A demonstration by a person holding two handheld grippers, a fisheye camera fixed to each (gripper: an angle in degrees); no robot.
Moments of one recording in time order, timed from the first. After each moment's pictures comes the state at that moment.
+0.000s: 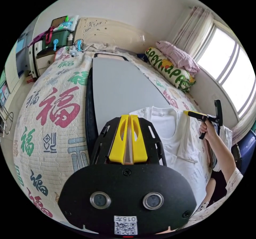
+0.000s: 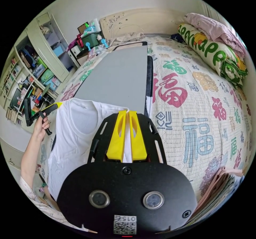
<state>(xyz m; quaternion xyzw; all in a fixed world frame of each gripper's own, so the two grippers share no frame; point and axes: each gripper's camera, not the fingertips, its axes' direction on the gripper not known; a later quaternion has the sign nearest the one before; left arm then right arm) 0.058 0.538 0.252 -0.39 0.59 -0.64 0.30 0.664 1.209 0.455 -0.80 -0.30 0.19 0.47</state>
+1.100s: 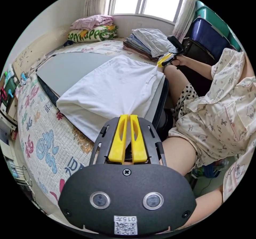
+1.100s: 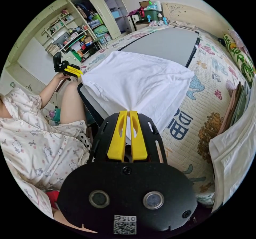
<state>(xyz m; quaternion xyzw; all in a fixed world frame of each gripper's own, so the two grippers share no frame) -0.205 0.469 -0.100 -0.16 0.81 -0.42 0.36 0.898 0.837 0.141 -0.75 -0.54 0.15 0.35</state>
